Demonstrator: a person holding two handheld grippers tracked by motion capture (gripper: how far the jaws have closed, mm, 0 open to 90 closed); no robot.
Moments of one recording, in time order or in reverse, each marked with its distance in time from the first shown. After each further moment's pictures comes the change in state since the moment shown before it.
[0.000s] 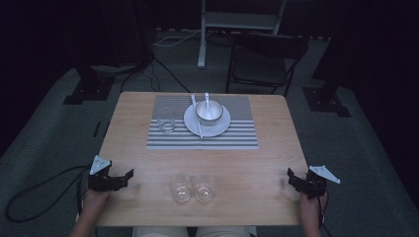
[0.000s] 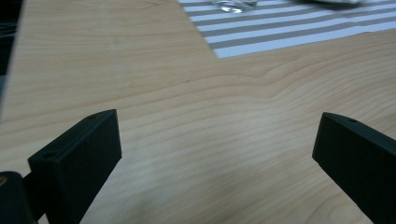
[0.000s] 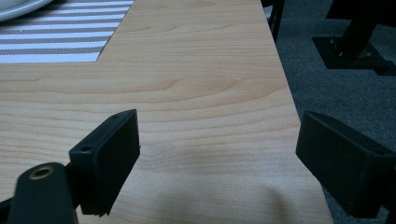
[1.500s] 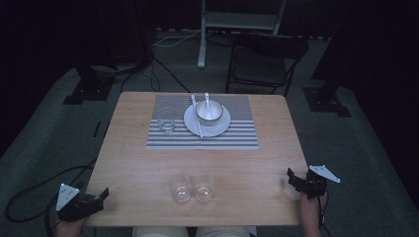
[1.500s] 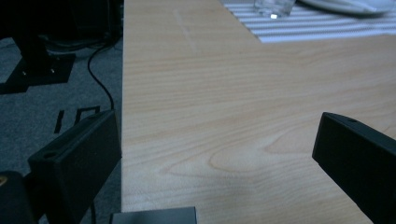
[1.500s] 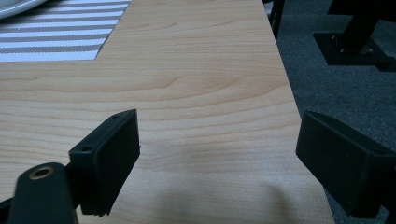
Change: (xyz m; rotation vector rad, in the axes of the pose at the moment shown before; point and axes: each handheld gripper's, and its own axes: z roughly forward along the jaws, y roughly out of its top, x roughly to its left) left arm 0.017 -0.061 -0.070 -0.124 0.127 -0.024; right arm -0.001 0.001 0.001 0.014 0.002 0.008
